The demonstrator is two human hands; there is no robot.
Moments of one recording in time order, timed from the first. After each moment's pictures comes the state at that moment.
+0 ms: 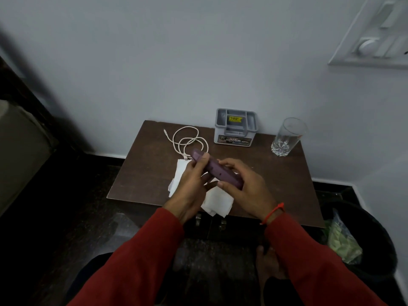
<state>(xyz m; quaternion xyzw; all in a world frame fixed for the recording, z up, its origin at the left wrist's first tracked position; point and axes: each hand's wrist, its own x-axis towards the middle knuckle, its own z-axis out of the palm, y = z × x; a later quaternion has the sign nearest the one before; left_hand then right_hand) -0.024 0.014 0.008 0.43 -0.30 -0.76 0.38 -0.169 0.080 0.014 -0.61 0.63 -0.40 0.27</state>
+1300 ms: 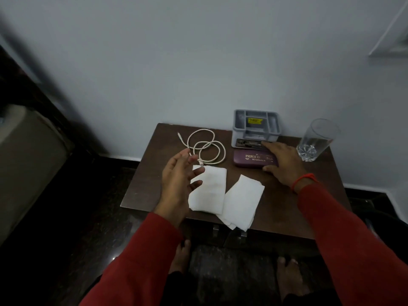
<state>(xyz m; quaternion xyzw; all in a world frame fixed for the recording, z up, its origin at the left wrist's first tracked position) 0.022 -0.021 0.025 0.52 -0.28 -0.65 0.48 -0.268 -0.016 -0.035 -0.61 0.77 -0.13 0.13</state>
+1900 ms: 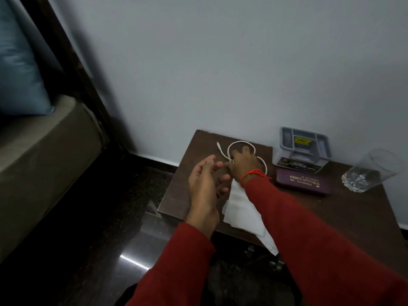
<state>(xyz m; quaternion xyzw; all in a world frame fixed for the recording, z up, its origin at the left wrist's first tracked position) 0.062 -0.046 0.031 0.51 -0.18 -0.66 0.52 -0.068 -0.138 -0.046 -0.64 0.76 -0.05 0.09</state>
